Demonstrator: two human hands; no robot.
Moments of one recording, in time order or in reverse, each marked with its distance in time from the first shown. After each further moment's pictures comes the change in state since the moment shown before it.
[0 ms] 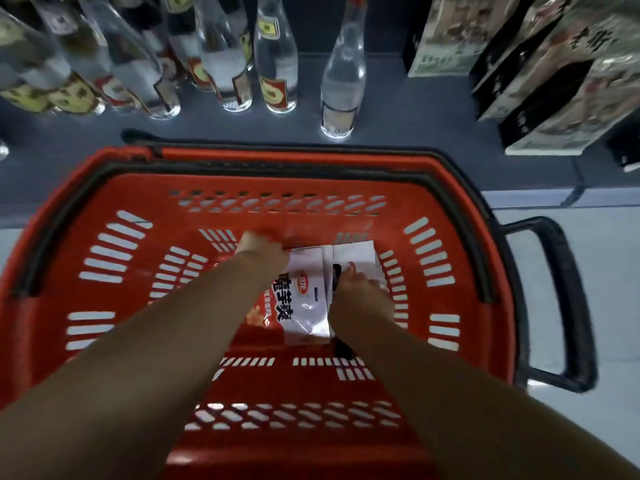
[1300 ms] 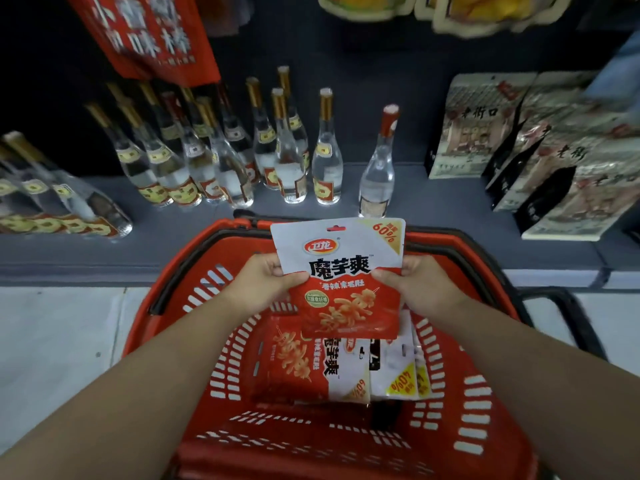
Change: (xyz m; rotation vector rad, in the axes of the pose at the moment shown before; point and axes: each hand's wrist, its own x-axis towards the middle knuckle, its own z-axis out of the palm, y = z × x) left_hand -0.107 -0.060 -0.003 -1.907 0.582 0.055; right_hand 0.002 0.022 -0.104 1.071 0.108 -0.283
